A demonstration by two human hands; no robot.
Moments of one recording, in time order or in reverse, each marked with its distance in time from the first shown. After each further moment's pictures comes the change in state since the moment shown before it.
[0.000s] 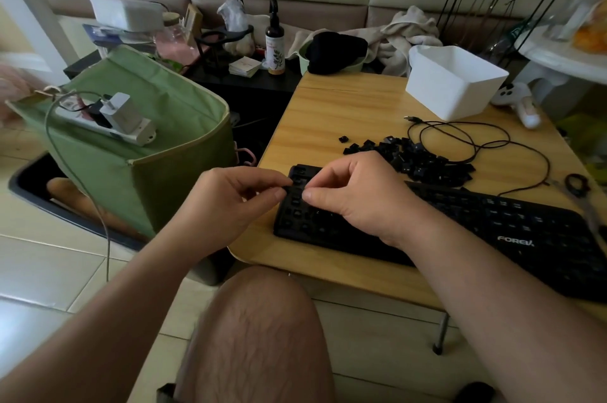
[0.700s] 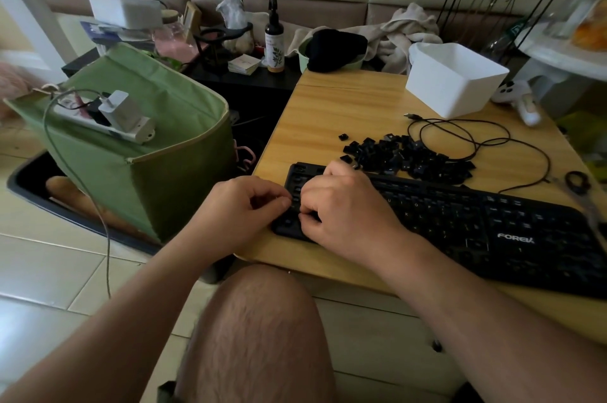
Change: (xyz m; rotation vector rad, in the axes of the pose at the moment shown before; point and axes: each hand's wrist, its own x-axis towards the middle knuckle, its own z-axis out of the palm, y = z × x) left_hand 0.002 -0.013 0.016 0.213 -0.067 -0.074; right_hand 0.003 0.028 0.034 -0.752 0.127 -0.568
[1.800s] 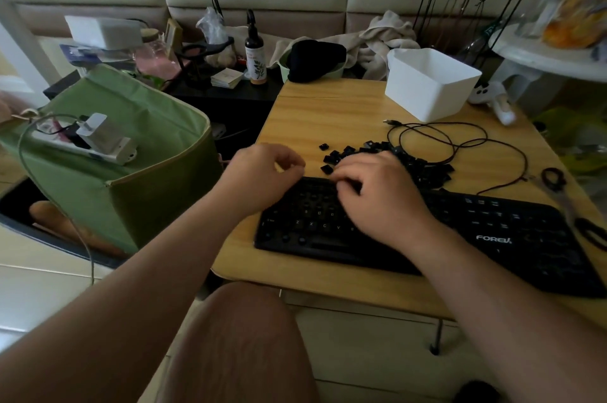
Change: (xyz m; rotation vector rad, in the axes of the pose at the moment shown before) left_hand 0.078 0.051 0.011 0.169 -0.029 -0.040; right_hand -0.013 0.063 -0.027 0.124 0.135 0.351
